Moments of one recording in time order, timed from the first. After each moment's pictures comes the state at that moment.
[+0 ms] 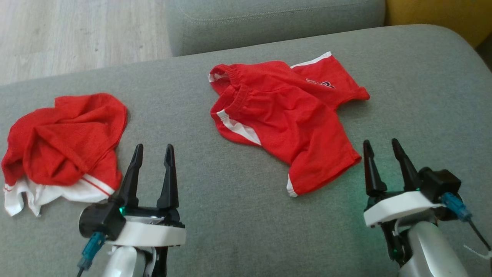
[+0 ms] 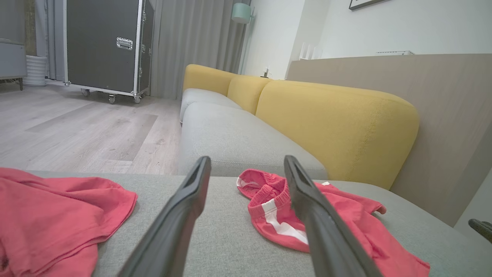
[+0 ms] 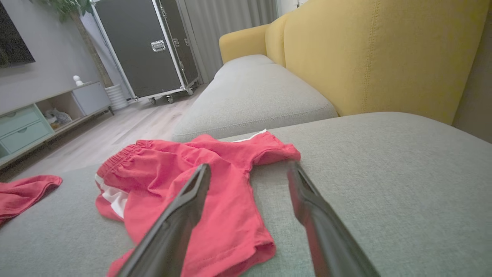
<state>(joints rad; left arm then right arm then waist) -0.09 0.05 -0.20 0.16 -0.30 -0.10 -0.26 -0.18 -0.05 0.07 0.44 0.22 0.13 -0.25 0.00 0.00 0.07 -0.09</state>
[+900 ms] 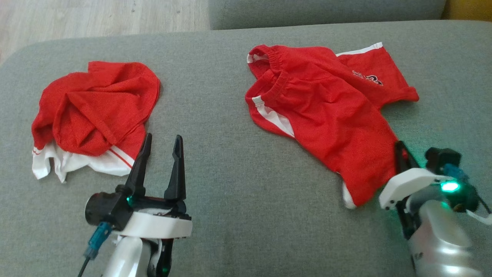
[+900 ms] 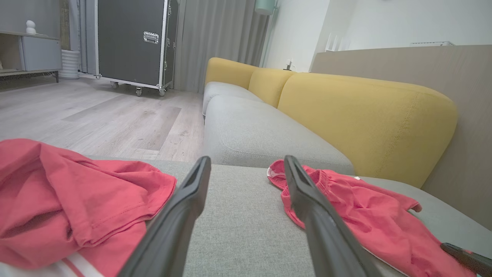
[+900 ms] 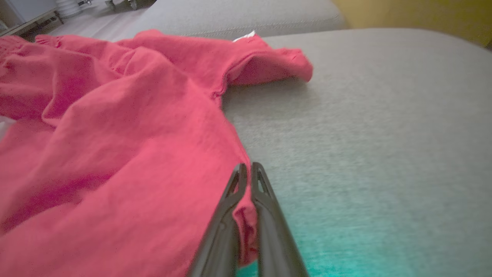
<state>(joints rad) -0.14 0.05 -0.23 0.18 -0.29 -0.11 -0.26 -0.46 -0.05 -0.17 0.95 -0.02 0.13 -0.21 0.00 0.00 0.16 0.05</state>
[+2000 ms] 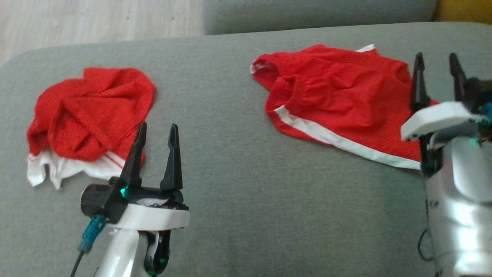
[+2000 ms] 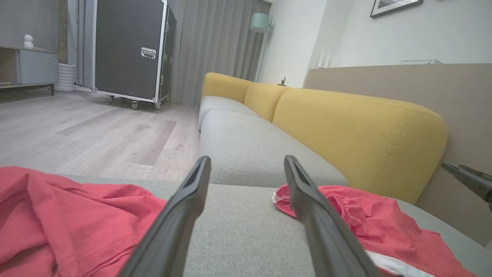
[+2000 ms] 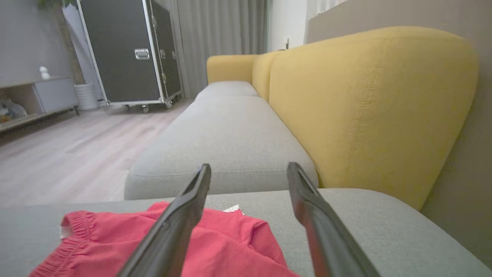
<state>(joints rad) -0.17 0.05 -0.22 0.16 -0.31 -0.10 -0.26 -0.64 -0.07 -0.25 0.75 -0.12 0.13 -0.25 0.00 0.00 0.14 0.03</state>
